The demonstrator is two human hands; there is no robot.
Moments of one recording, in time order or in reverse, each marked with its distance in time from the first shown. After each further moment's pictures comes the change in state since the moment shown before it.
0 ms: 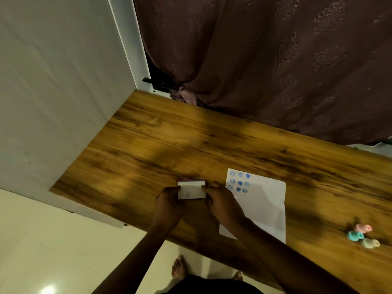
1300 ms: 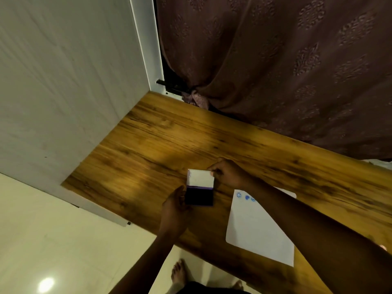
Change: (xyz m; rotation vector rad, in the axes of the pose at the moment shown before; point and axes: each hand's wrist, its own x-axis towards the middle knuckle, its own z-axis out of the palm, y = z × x) left_hand -0.008 0.001 0.000 -0.149 0.028 -0.021; right_hand 0.100 0.007 -0.060 0.025 -0.132 -0.195
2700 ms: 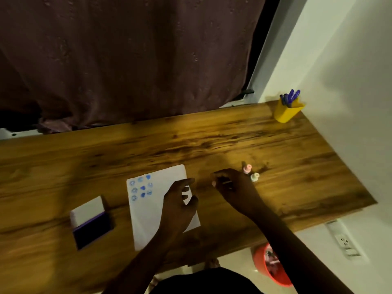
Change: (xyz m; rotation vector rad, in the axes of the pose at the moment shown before) left_hand -0.068 0.117 0.230 0.118 -0.510 0.404; right_hand -0.329 0.117 -0.033 0.374 0.740 0.513
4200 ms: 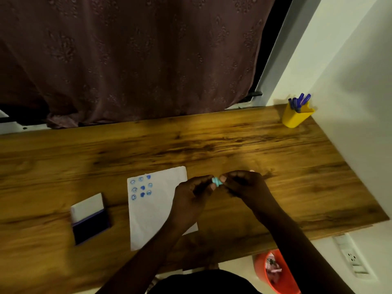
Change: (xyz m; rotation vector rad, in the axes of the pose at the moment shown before) left_hand 0.019 0.038 0.026 -0.180 -0.048 0.047; right_hand 0.005 -0.005 -0.035 0.530 -0.044 0.247
